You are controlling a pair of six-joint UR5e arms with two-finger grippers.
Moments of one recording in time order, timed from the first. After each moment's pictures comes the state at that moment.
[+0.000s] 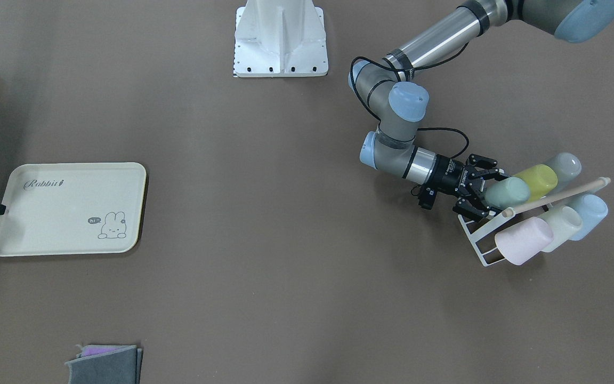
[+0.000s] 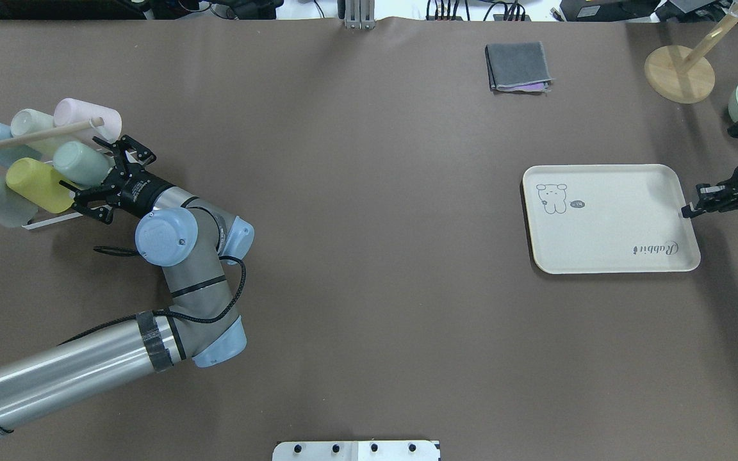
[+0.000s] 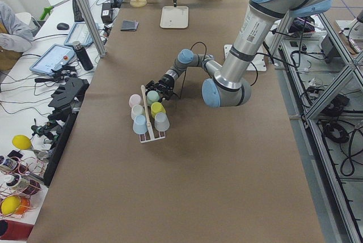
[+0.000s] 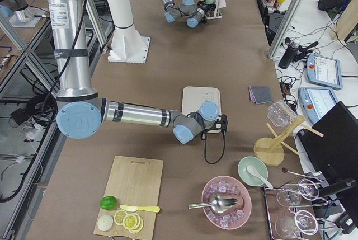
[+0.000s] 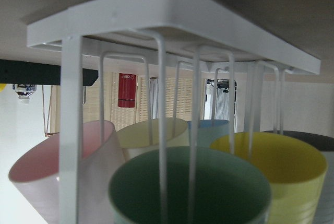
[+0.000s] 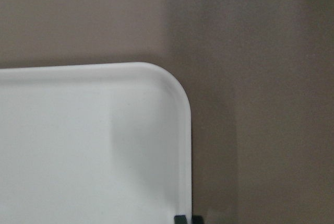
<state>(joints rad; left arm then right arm) -0.51 -2.22 -1.32 -0.61 -0.78 0.38 1.15 -1.50 1.30 -0.79 2.43 0.71</state>
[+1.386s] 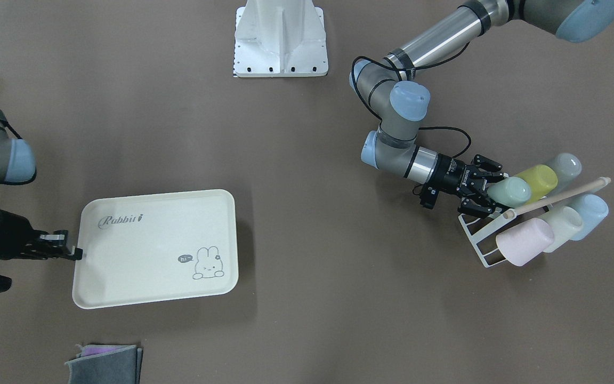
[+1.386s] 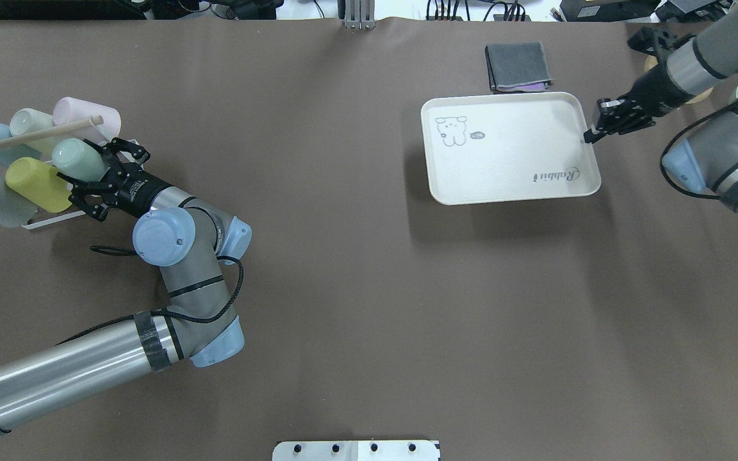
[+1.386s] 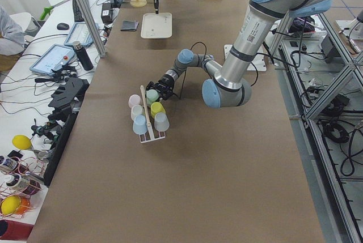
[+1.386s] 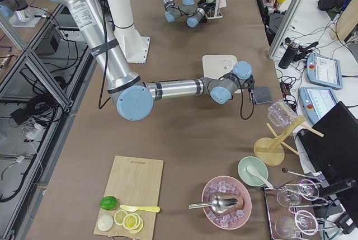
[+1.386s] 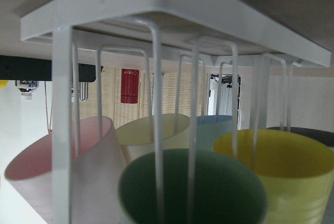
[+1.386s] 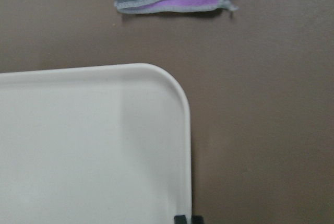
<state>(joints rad) -0.51 -2.22 -1.34 -0.58 -0.77 0.39 1.07 -1.07 1.19 -0.94 2.49 0.83</state>
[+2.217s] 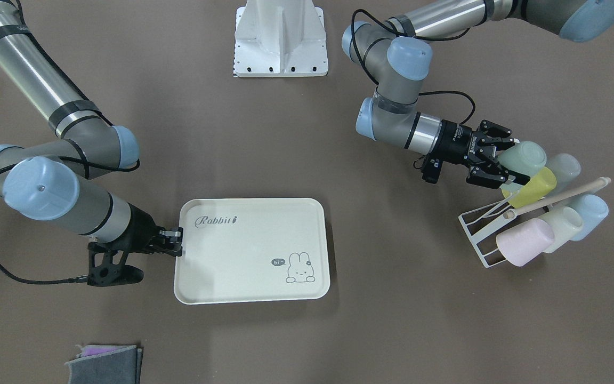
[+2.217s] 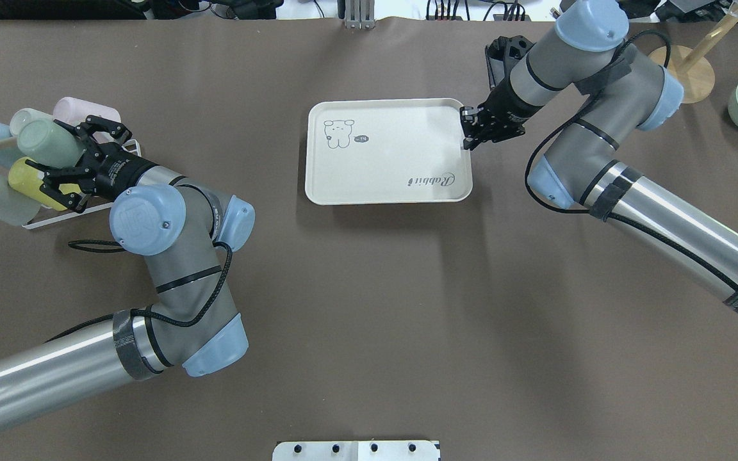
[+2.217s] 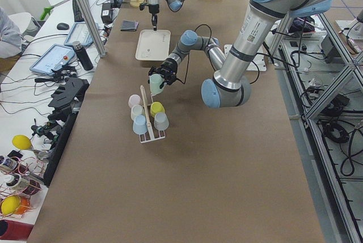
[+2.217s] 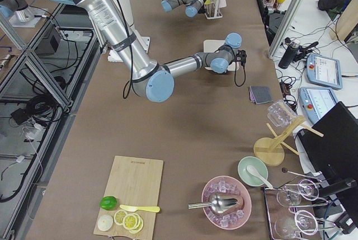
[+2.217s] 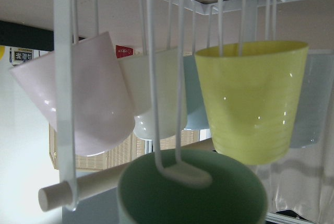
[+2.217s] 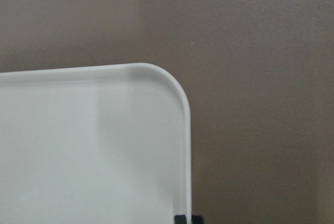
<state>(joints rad) -0.53 -2.23 -1.63 -0.34 -0.87 0.39 0.88 -0.89 1.19 -0.97 2.29 1.09</state>
